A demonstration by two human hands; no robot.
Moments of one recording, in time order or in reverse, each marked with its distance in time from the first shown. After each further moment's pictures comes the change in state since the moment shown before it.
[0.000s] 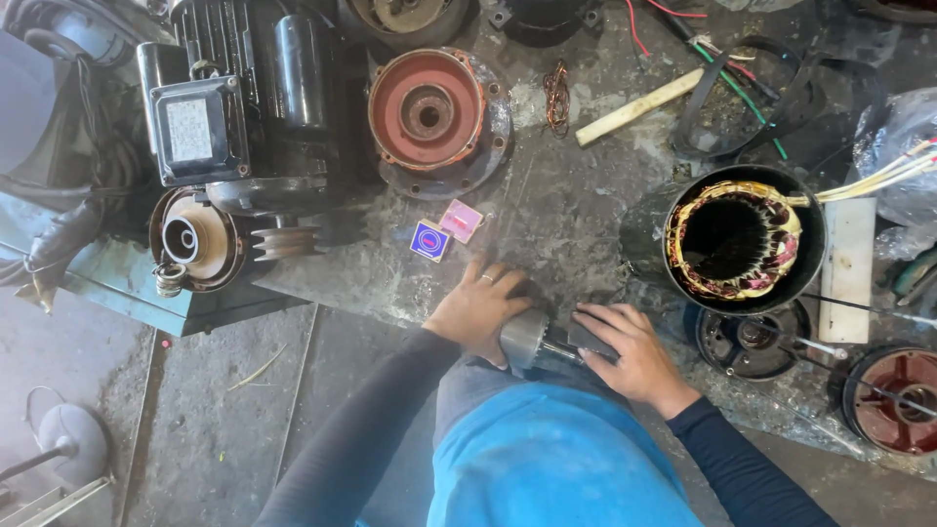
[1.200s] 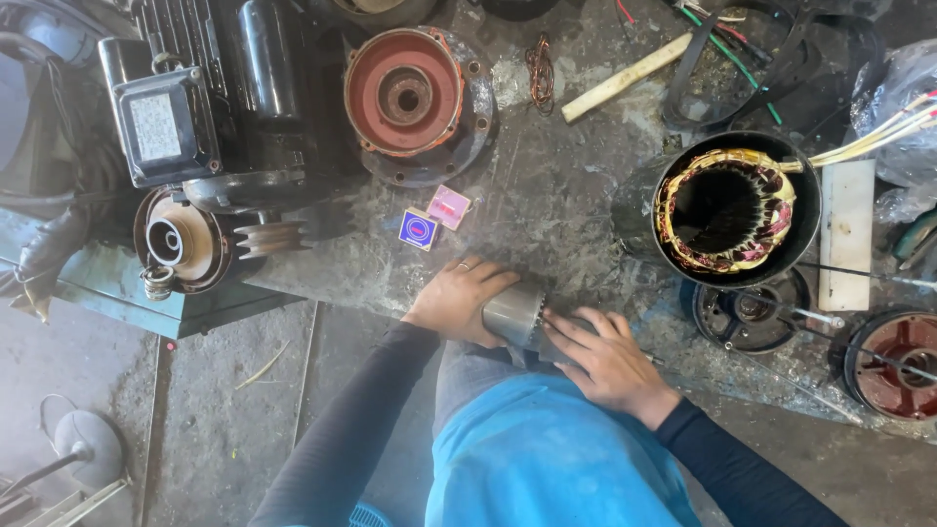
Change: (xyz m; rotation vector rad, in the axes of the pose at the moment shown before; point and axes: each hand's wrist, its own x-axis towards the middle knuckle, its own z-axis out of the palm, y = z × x) left_hand 0.002 -0.029 0.070 -0.185 0.355 0.088; right_hand -0.020 -0.031 0.019 -0.234 -0.214 -0.102
